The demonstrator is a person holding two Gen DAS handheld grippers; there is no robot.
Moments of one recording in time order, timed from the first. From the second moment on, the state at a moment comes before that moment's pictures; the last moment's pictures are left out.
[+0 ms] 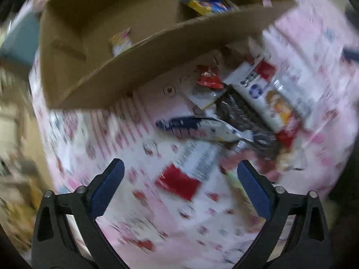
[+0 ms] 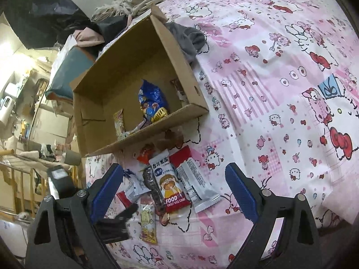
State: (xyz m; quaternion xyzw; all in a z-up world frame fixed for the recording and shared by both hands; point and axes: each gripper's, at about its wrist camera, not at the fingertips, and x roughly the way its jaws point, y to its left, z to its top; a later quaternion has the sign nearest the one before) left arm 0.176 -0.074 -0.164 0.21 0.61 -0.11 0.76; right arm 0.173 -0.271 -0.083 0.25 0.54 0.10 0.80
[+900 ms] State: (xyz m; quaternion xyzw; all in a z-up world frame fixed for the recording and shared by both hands) left arm 0.139 -0.017 -0.108 0.06 0.67 -0.13 0.73; right arm 0.186 -0.257 -0.096 0.23 0.58 0.10 0.78
